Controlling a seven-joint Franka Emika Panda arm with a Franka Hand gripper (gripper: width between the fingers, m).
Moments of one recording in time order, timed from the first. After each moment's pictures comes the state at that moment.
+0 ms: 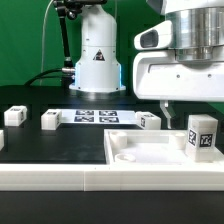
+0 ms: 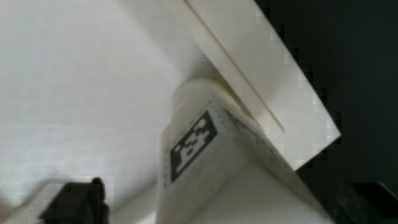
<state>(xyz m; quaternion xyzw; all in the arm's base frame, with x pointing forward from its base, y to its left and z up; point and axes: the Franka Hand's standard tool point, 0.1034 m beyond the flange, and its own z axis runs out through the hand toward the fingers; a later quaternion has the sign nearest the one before) 0.626 0.114 0.074 -0.97 0.25 -0.03 0.05</state>
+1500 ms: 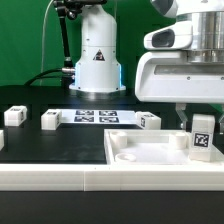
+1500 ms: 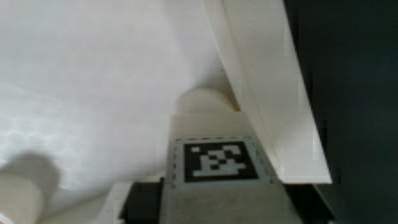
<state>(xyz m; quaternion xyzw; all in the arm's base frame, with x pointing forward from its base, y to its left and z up) 0.620 0.122 0.069 -0.98 0.20 -0.05 0.03</state>
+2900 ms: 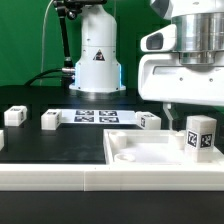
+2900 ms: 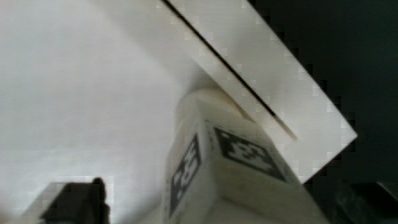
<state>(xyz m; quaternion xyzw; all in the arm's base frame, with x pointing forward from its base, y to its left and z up) 0.621 0.114 0.068 -0.95 0.30 -0.04 0.04</state>
